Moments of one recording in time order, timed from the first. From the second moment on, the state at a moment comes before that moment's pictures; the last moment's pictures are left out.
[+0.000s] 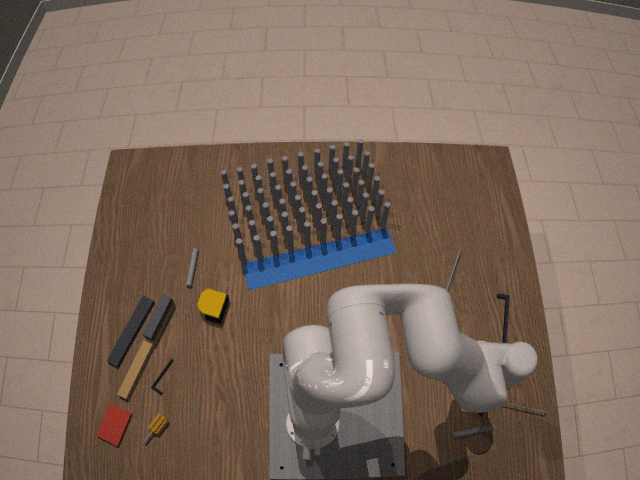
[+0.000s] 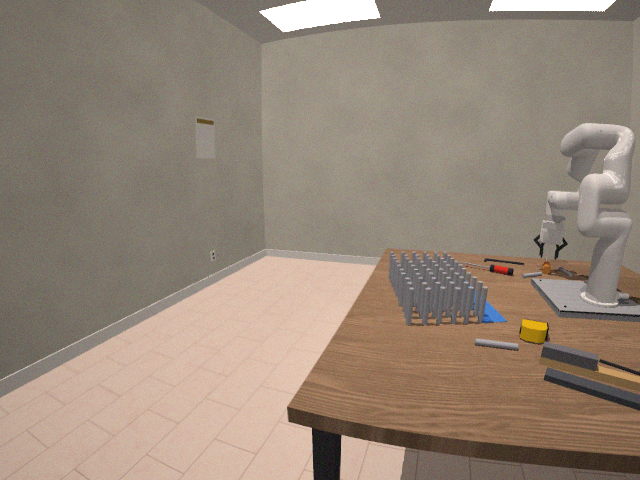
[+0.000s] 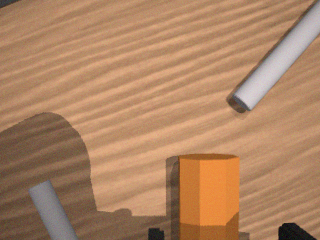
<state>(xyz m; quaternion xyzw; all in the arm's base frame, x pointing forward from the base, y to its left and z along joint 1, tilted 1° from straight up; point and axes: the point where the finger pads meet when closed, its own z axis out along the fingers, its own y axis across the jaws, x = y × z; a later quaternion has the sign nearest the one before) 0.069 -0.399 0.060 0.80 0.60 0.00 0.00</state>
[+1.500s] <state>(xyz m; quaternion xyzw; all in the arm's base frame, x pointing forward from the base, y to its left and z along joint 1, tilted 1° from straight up) 0.069 -0.400 0.019 0.80 0.60 0.00 0.00</state>
